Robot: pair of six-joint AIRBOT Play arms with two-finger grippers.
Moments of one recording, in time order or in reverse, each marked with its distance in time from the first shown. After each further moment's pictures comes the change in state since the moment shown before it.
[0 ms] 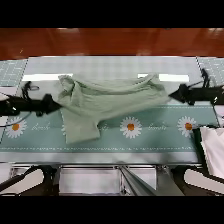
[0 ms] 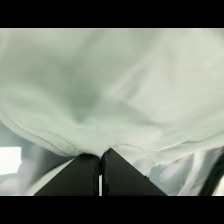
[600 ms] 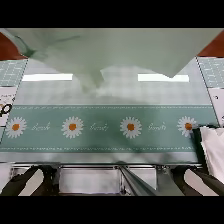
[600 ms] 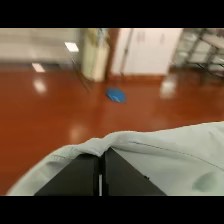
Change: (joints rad) left arm -0.032 0.346 0.986 0.073 0.093 0.026; right arm 0.011 0.290 1.025 -0.203 0.082 0.152
